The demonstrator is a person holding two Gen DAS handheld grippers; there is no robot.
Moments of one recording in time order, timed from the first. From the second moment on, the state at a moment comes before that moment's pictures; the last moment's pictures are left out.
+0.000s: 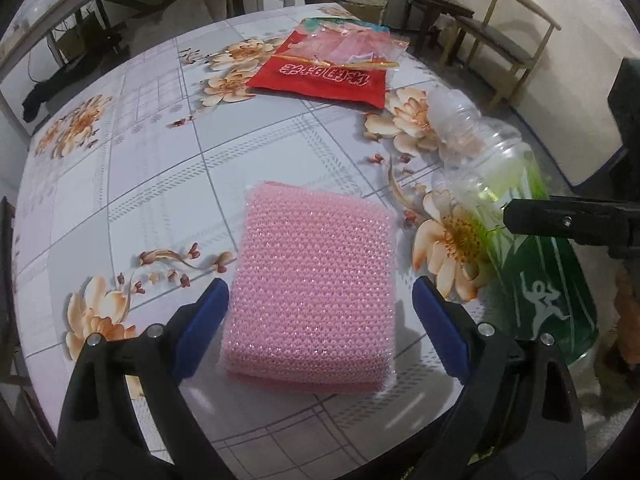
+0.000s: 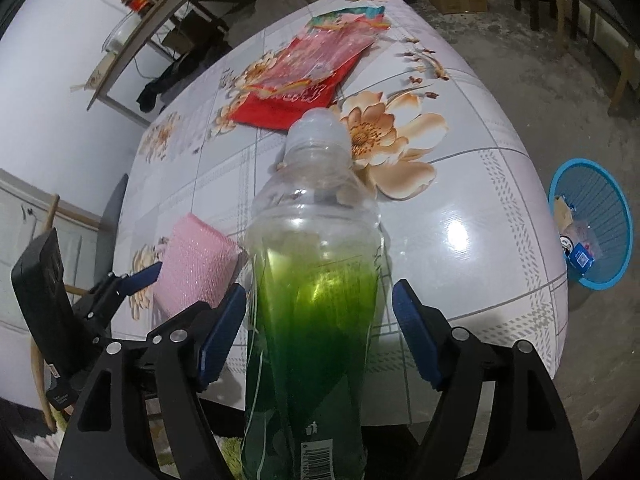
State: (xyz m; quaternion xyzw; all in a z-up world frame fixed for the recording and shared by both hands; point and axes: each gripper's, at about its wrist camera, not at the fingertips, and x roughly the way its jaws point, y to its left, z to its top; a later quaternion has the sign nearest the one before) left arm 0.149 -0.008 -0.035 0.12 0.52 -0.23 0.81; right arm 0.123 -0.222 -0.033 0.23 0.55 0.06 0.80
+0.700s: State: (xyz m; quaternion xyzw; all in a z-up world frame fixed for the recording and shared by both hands) left arm 0.144 -0.017 -0.043 0.13 0.52 -0.19 0.82; right arm 0.123 -0.219 -0.047 0.25 0.55 0.07 0.79
